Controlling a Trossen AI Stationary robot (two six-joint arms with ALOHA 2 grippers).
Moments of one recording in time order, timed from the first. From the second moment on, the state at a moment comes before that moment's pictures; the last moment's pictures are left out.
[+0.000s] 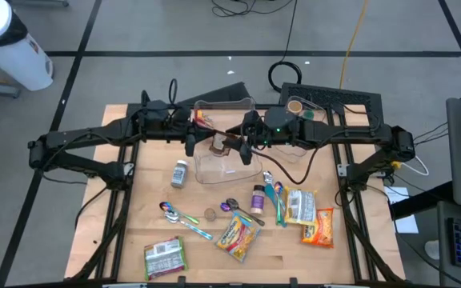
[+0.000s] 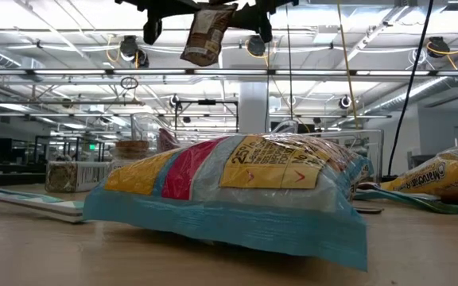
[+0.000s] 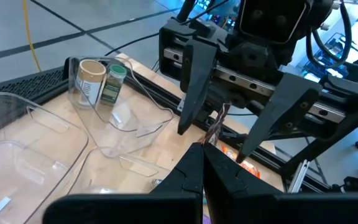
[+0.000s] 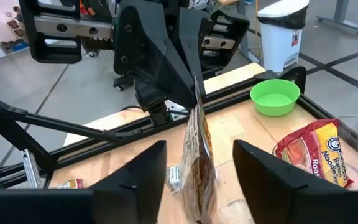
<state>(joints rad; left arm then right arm) 0.25 1.13 1.02 -0.12 0.16 -0.45 -0.13 1.50 1.31 -0.05 -0.02 0.30</state>
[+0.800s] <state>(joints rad) 0.25 1.13 1.02 -0.13 0.18 -0.44 -0.13 1.50 1.31 -0.05 -0.03 0.30</state>
